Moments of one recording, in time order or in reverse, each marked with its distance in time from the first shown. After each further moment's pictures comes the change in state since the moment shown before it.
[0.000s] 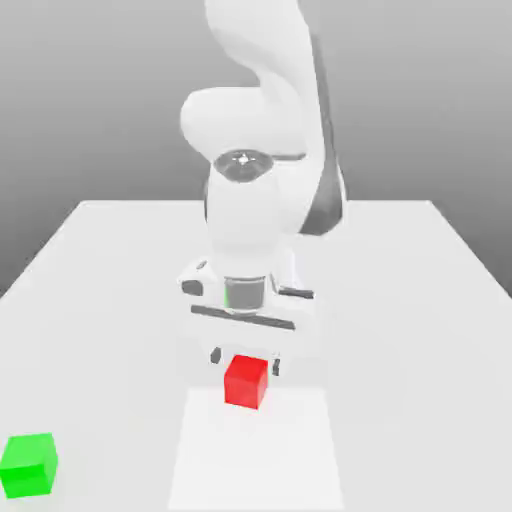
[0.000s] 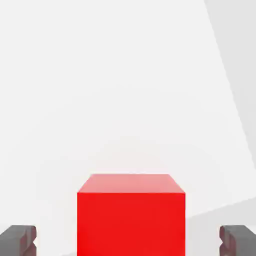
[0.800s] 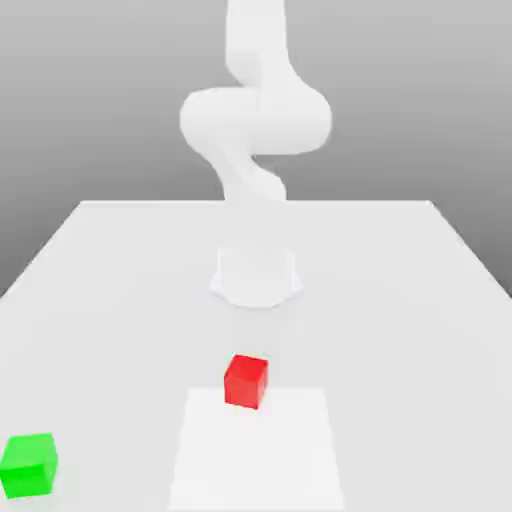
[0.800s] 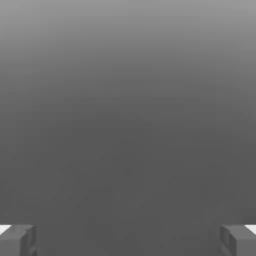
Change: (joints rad) arm 0.057 -0.860 -0.020 0.584 0.016 -0.720 -0.227
